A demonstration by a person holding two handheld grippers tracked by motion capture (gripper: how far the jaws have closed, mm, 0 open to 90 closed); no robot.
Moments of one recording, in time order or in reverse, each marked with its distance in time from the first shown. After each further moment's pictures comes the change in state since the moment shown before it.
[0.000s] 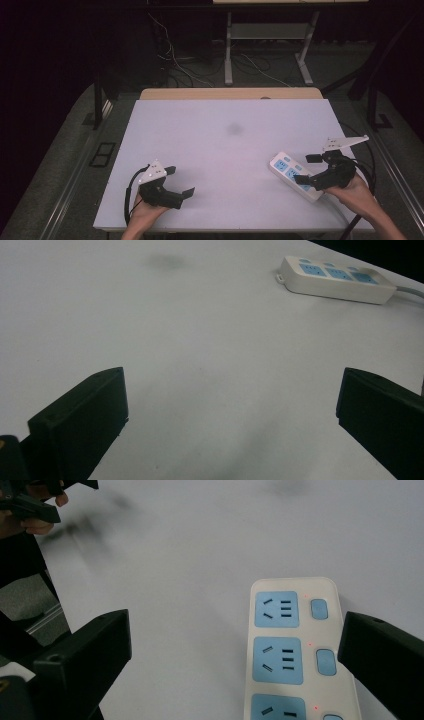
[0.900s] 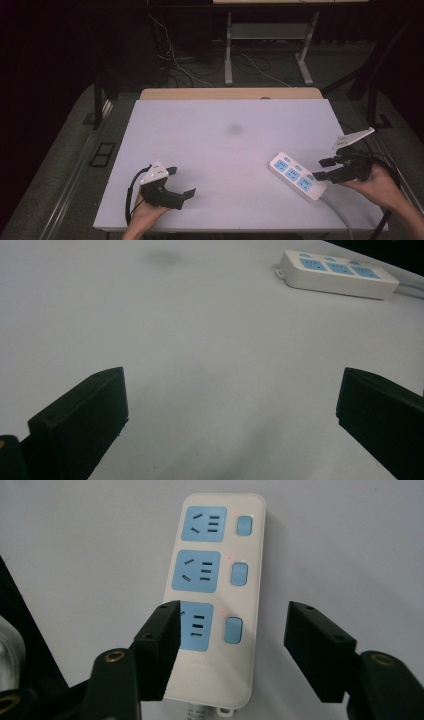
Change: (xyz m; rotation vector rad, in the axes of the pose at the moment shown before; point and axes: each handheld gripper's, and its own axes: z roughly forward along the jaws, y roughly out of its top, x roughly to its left) left arm -0.002 0.000 0.004 0.016 0.000 0.010; right arm -0.038 -0.005 -0.024 0.255 -0.100 -0.073
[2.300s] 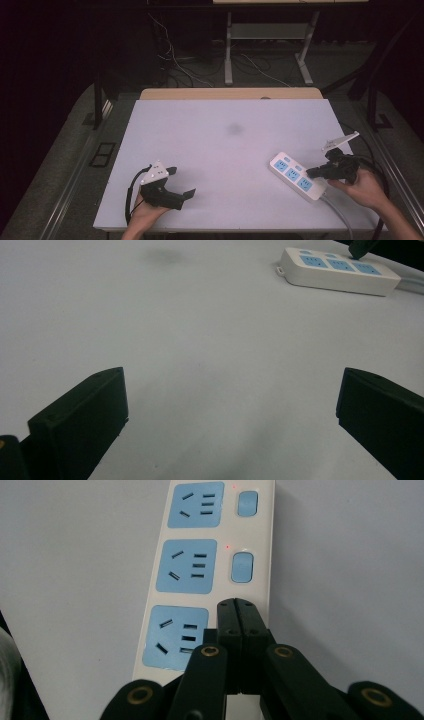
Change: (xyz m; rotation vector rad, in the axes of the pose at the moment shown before) left arm 0.000 0.000 -0.001 0.004 0.001 0.012; right arm -0.010 -0.006 0.037 0.028 0.051 0.060
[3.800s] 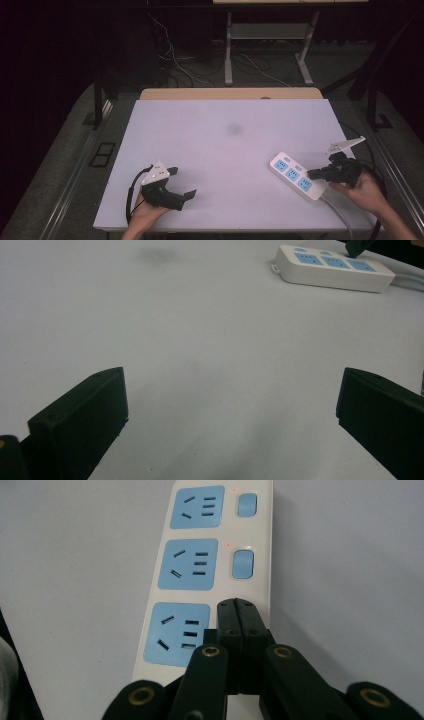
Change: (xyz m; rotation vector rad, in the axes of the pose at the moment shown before) left arm 0.000 0.000 0.001 0.003 -0.015 0.013; right arm 0.000 -0.013 0.000 -0.072 0.004 0.008
